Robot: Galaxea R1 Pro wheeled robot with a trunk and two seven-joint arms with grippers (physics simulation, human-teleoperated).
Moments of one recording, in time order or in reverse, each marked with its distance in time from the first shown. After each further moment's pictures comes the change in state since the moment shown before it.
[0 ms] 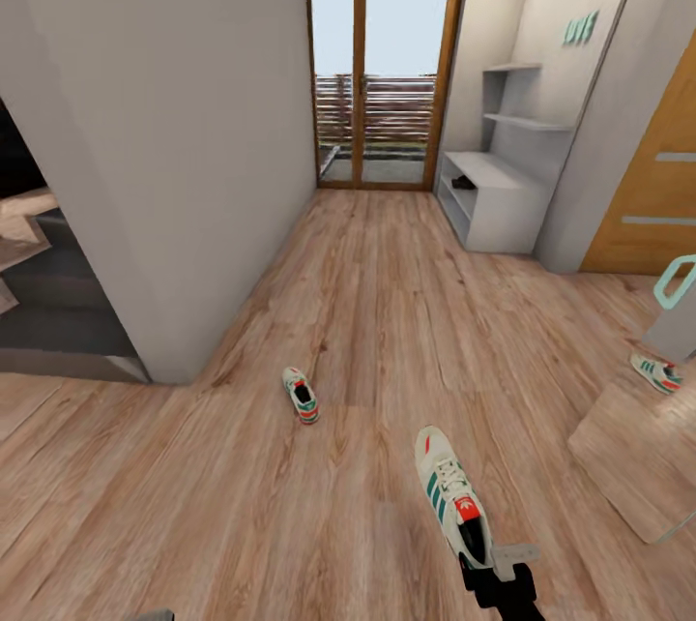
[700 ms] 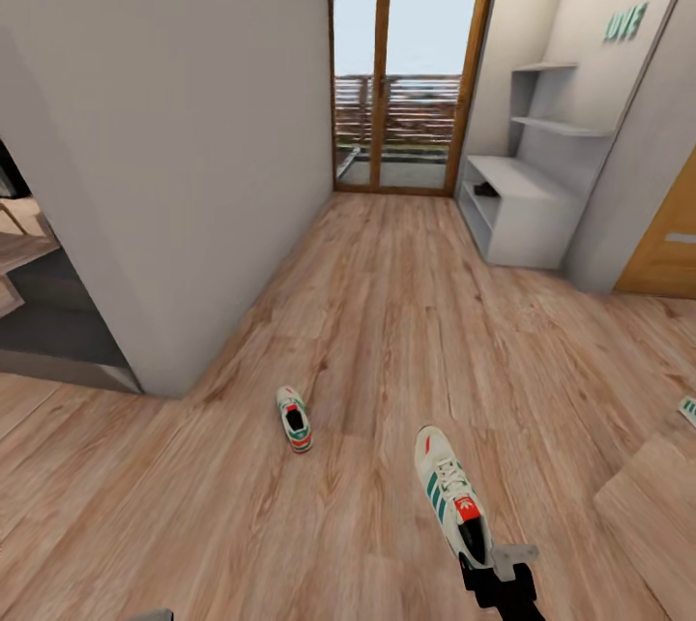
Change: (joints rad) left arm 0.000 0.001 0.002 -0.001 0.000 0.000 0.000; right arm 0.000 0.000 -0.001 0.000 -0.001 0.000 0.000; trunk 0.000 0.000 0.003
